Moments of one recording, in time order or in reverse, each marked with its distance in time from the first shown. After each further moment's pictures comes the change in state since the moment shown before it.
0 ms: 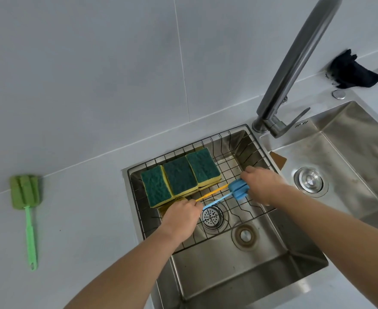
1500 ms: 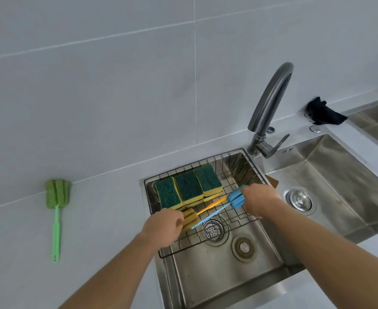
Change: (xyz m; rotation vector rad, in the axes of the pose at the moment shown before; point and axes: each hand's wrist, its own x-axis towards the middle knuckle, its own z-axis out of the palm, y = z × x) left_hand -0.079 -0.034 -0.027 -0.258 0.059 -0.211; right_hand -0.062 -0.049 -0.041 -0.094 0.005 0.194
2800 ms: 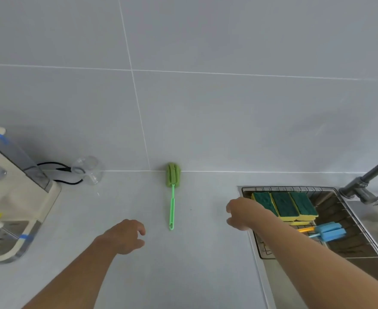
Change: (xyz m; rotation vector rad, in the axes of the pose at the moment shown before) left_hand -0.252 -0.322 -0.052 -0.241 -0.133 -0.511; right_hand -0.046 -0.340 -0.089 -0.064 -0.044 -0.284
